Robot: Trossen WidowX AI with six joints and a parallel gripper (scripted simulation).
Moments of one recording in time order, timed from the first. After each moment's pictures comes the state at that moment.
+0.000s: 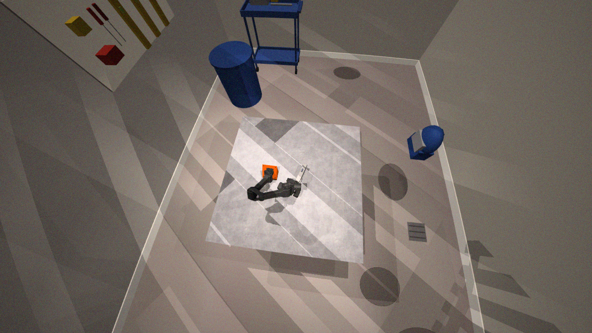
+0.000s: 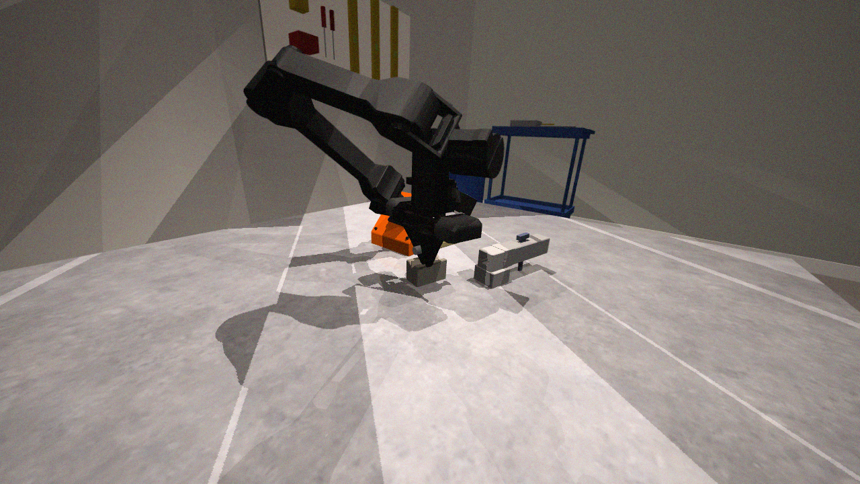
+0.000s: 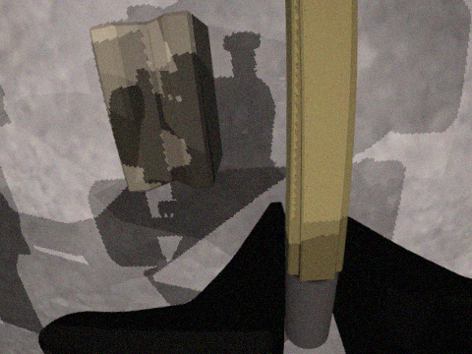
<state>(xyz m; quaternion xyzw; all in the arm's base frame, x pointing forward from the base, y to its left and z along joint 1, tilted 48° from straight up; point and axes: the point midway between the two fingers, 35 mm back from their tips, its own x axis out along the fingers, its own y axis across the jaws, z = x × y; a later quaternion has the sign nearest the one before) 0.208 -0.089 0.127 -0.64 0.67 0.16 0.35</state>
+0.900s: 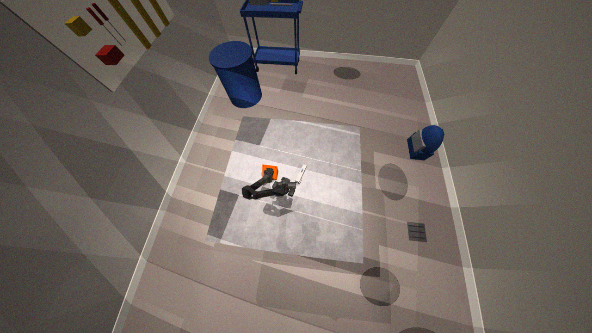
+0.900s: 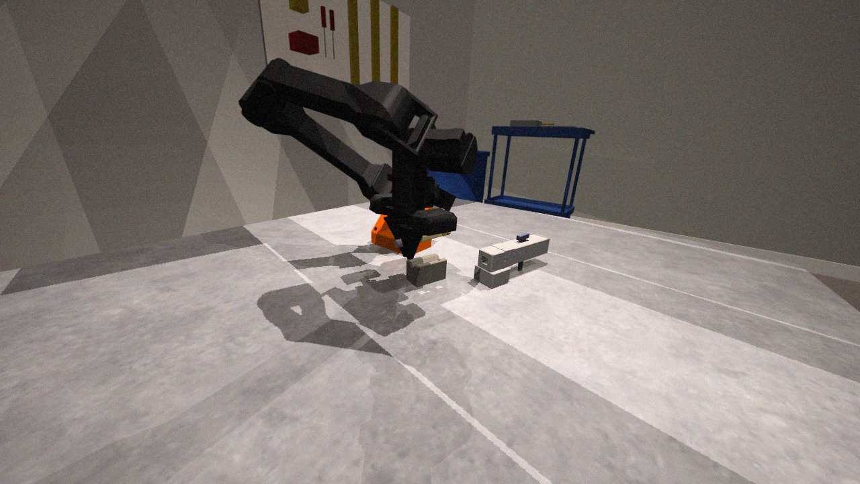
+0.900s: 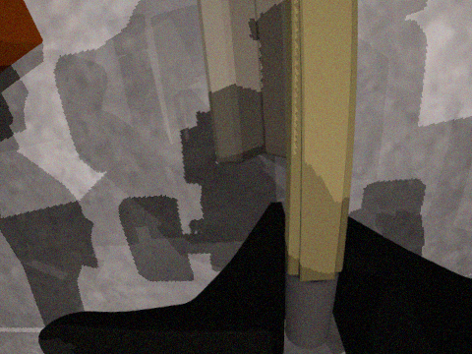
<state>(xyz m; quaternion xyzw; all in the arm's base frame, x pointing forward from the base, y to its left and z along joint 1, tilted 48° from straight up) 0.164 -0.090 0.125 -0.64 0.67 0.16 0.34</state>
